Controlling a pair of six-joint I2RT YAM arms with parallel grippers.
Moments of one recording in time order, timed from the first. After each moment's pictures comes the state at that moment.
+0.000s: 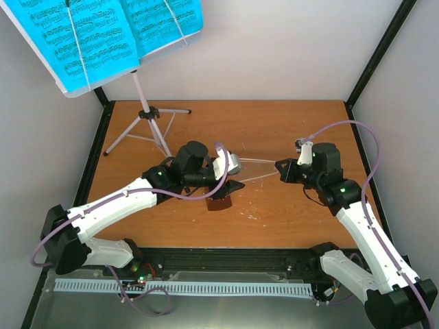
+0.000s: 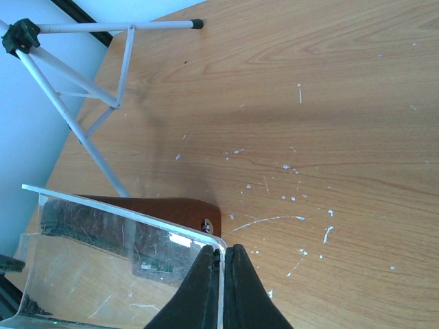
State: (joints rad) left arm -0.87 1.28 1.04 -0.27 0.40 0.15; right arm 0.29 0.89 0.85 -0.56 -0.34 0.44
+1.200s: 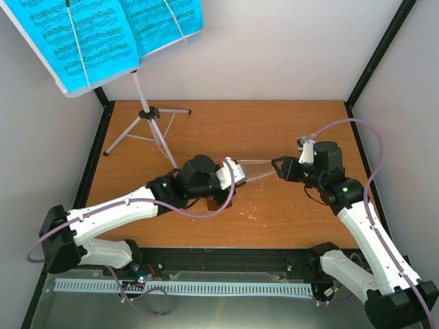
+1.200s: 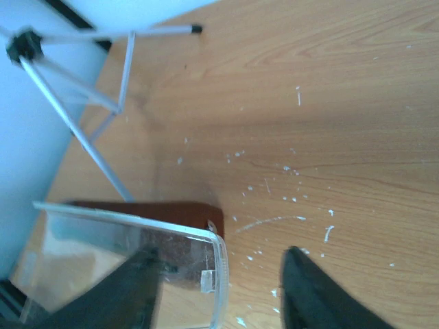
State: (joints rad) left arm -1.01 1.26 0.99 -0.21 0.12 0.21; right arm 0.29 0.90 0.87 -0.59 -0.35 0.45
